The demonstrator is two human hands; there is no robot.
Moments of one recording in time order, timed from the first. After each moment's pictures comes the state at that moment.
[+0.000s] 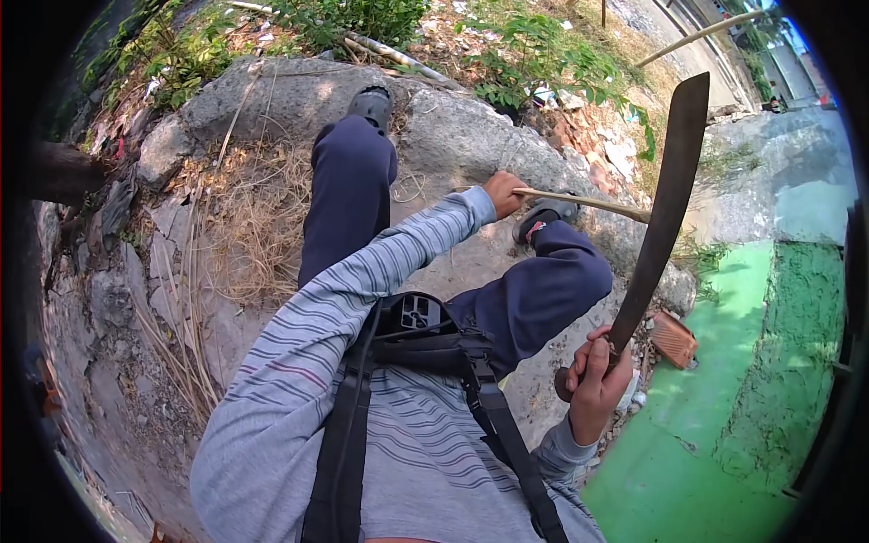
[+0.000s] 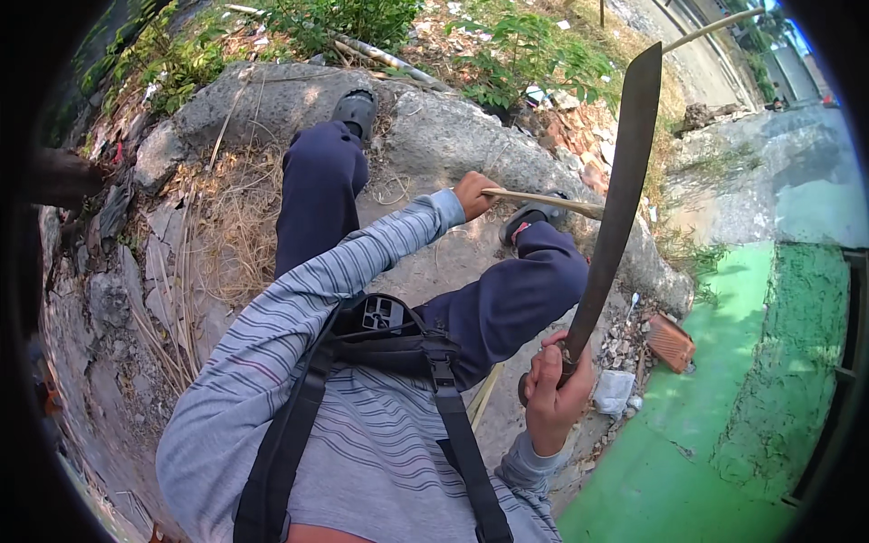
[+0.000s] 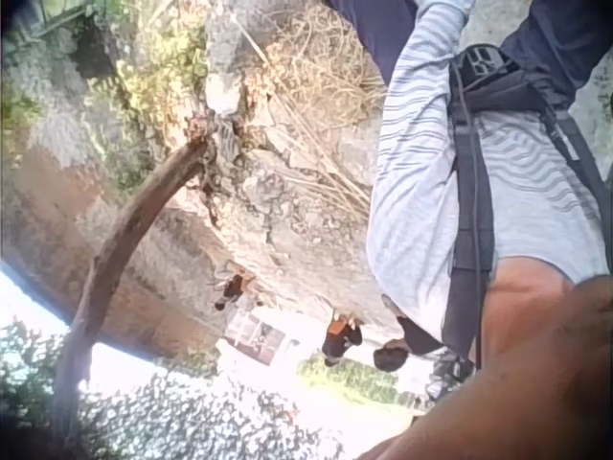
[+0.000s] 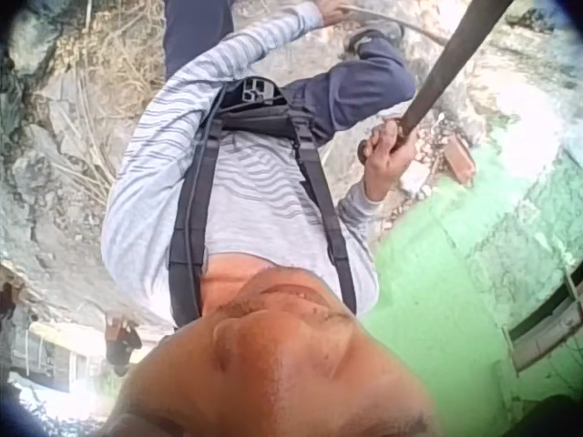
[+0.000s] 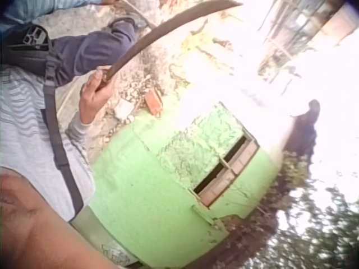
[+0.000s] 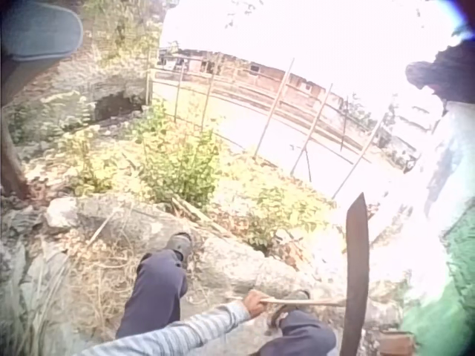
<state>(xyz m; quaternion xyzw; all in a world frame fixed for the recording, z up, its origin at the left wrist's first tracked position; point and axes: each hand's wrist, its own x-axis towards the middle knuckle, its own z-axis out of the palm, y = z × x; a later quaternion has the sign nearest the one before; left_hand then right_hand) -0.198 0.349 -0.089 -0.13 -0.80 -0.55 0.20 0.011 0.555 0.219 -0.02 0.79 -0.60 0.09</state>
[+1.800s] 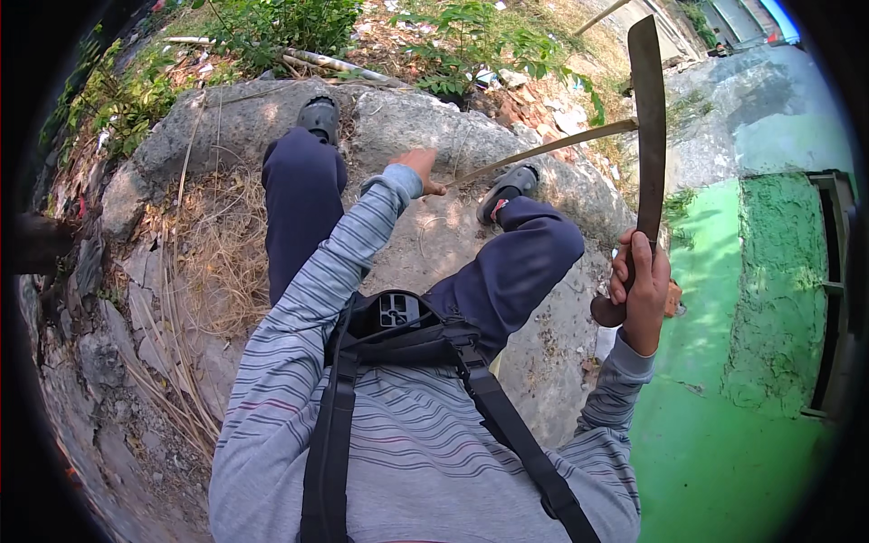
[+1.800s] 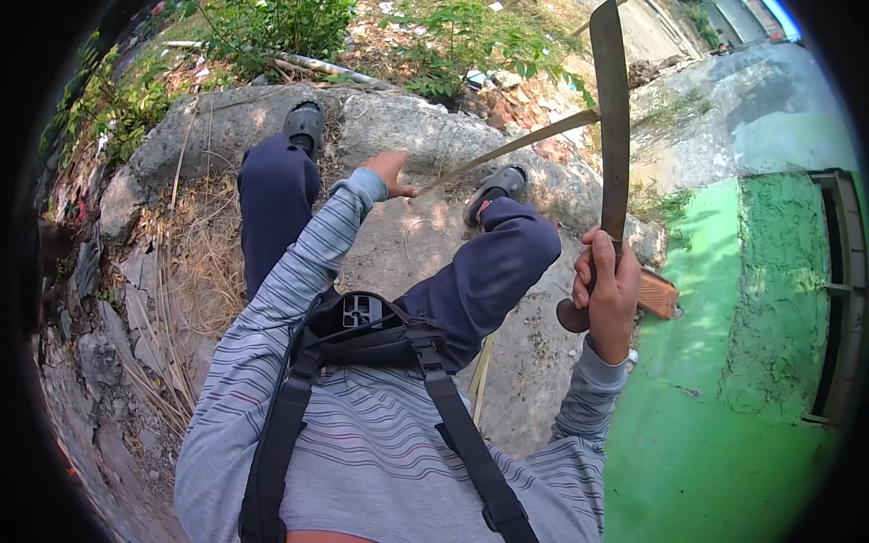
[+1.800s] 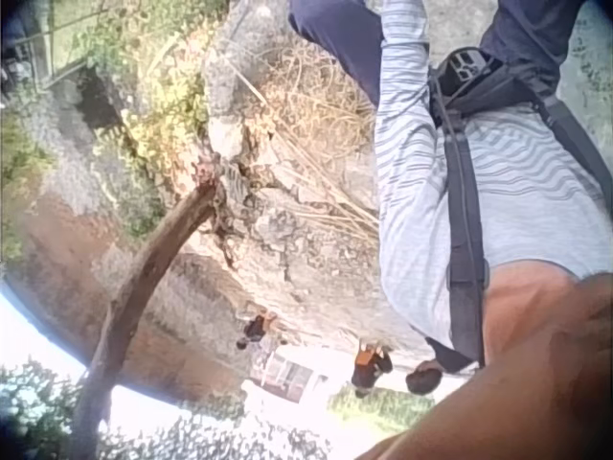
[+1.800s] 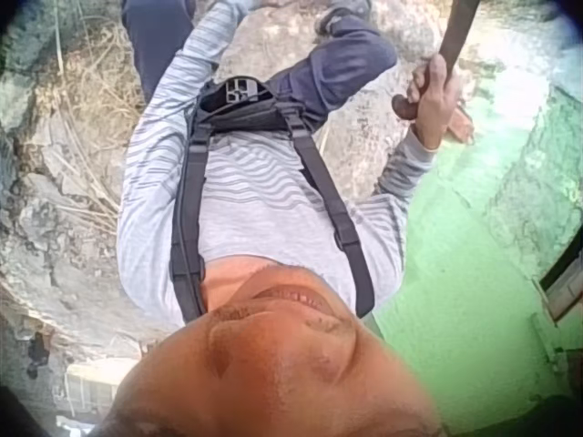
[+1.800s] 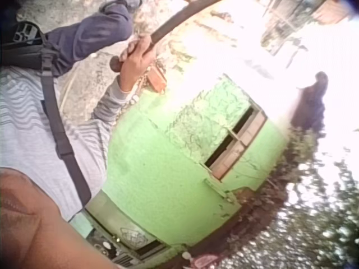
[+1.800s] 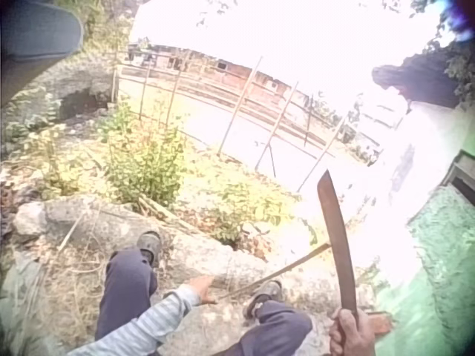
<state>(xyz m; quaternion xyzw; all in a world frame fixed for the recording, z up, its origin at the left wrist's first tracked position) -0.158 0.265 -0.026 0.00 -0.94 -0.28 -0.20 -0.073 0.585 0.257 -0.04 0.81 -0.58 0.09</state>
